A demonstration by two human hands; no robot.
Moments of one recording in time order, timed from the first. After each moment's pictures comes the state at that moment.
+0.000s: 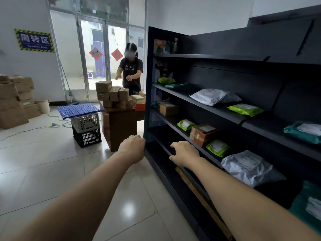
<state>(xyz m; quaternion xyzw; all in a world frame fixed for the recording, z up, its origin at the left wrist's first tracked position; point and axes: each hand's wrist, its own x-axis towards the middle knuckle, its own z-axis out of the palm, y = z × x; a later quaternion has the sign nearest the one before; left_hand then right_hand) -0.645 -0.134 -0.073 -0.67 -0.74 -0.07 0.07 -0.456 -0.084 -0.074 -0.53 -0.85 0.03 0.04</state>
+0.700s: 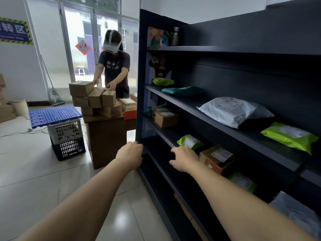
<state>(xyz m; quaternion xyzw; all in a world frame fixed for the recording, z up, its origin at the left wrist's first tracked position) -0.723 0.216 -0.113 -0.66 -0.74 -0.07 0.01 -0.527 0.263 -0.101 -0.55 -0.84 0.03 0.01</state>
